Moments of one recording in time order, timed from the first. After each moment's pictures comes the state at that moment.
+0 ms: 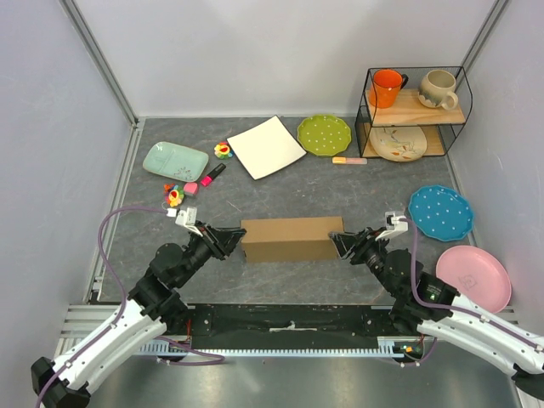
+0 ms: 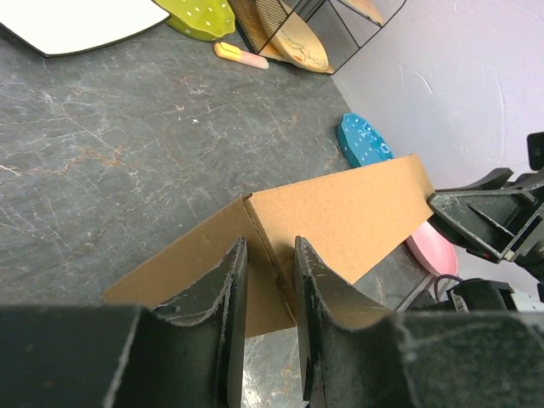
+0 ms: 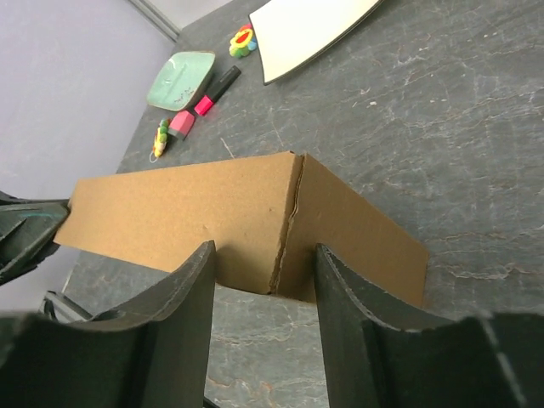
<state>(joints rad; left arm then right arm) -0.72 0.31 0.19 0.09 -0.04 -0.71 1.00 0.31 0.28 -0.14 0.48 0.76</state>
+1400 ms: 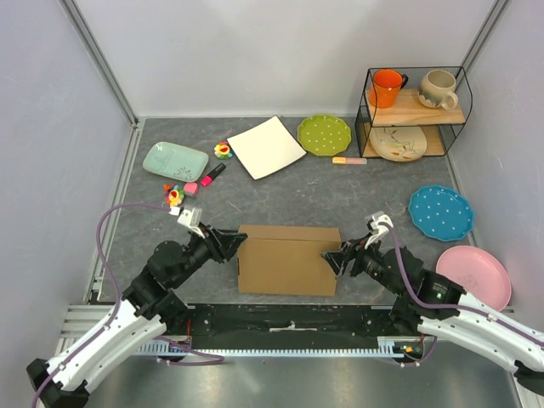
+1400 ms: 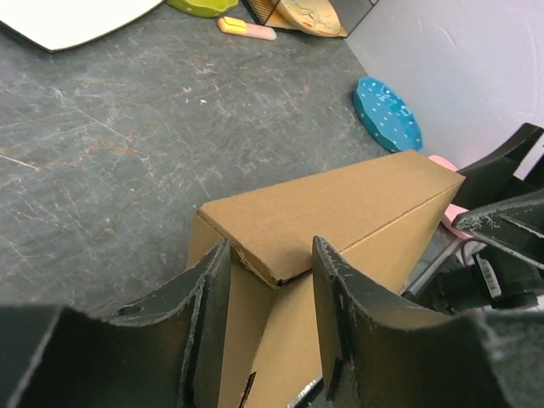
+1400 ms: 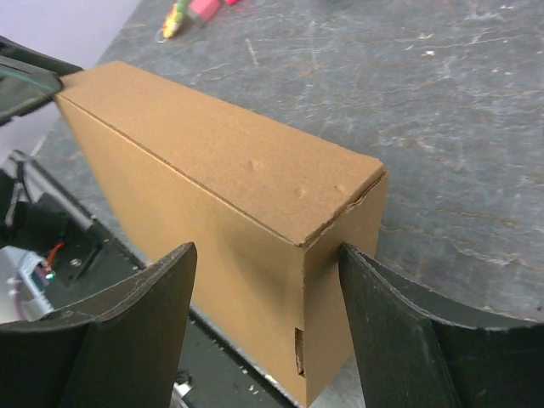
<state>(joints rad) -0.74 0.27 0.27 -0.09 -0.02 -0.60 1.03 0.30 0.37 -0.32 0.25 0.56</state>
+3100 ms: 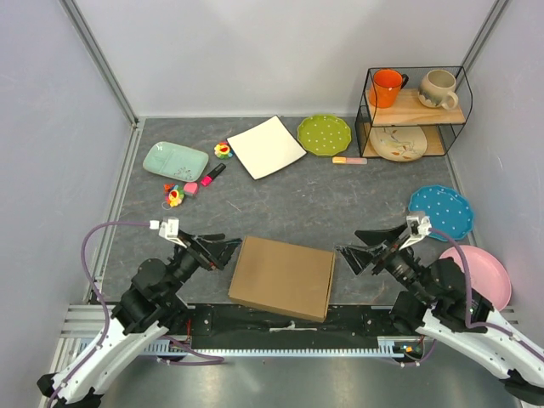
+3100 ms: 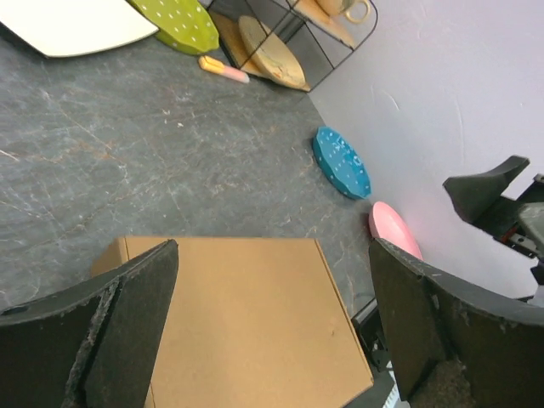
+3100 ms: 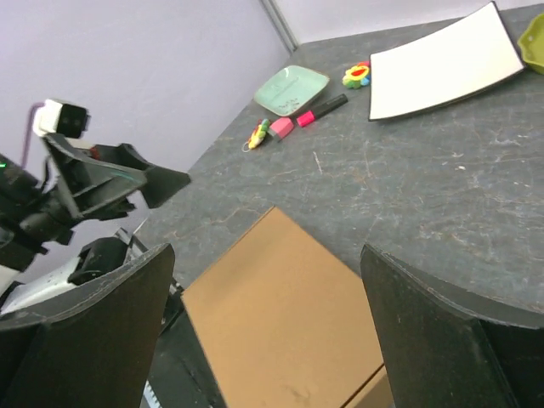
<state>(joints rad) -0.75 0.01 0.22 -0.19 -0.10 -0.75 1.00 0.10 0.46 -0.30 0.25 0.54</state>
